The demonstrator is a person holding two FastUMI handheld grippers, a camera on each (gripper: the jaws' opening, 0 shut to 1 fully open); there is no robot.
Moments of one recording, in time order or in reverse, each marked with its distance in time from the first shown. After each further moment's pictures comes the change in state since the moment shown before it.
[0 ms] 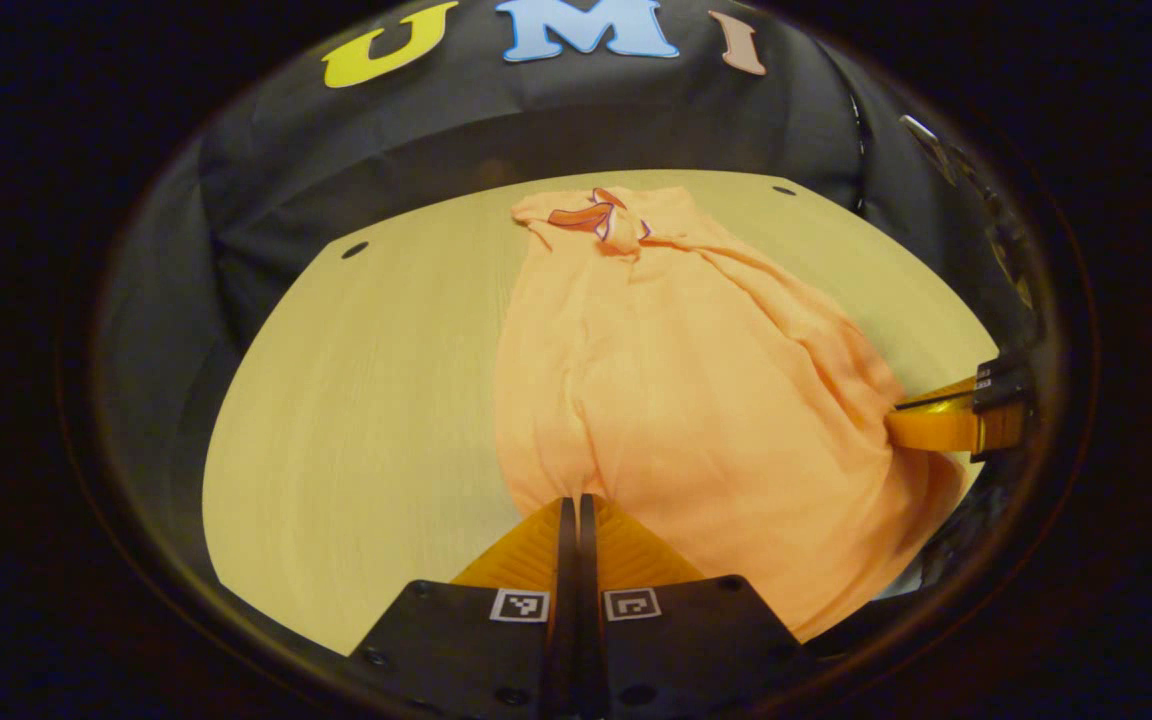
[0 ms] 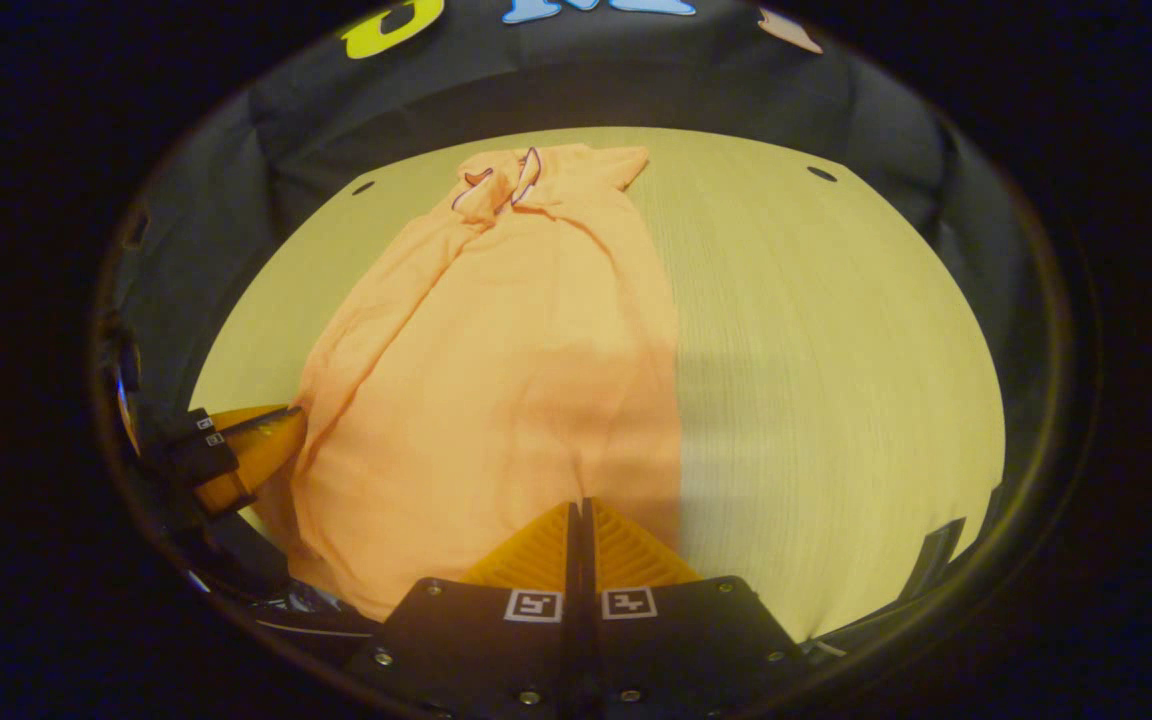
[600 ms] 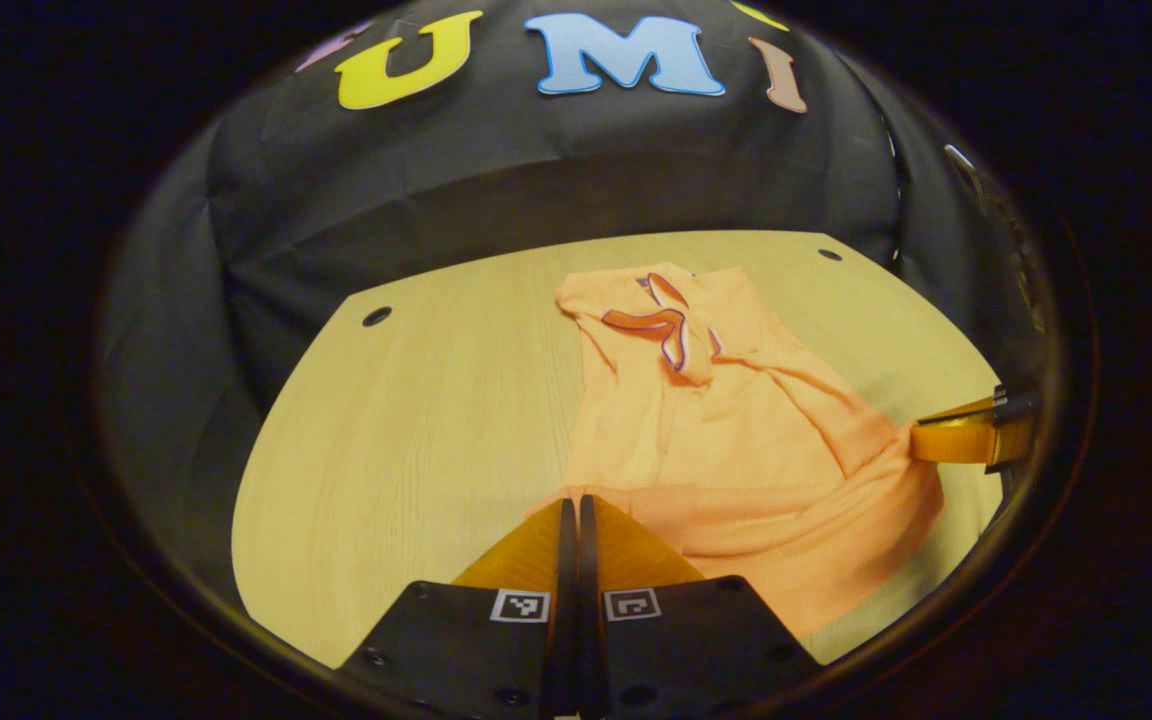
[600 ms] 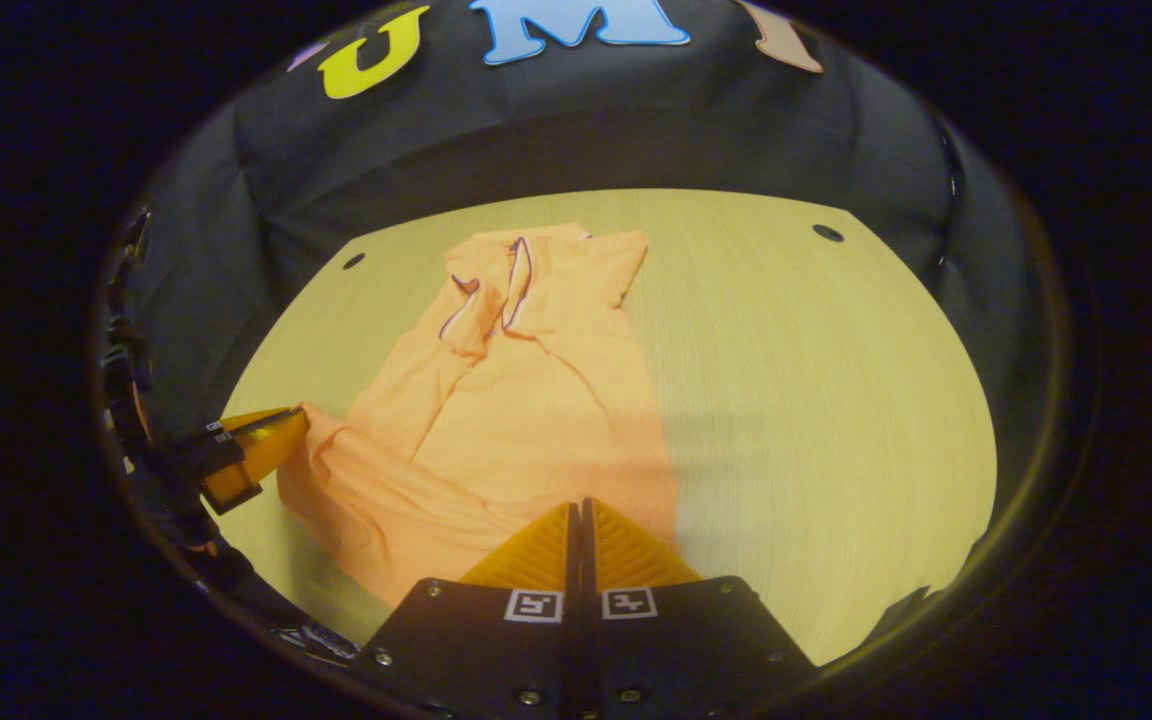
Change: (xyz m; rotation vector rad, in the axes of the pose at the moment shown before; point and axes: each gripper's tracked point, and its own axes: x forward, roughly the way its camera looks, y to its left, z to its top) left arm 0.041 0.045 0.127 -0.004 -0.133 0.039; right arm 0.007 -0.007 0.124 0.023 -0.152 0.011
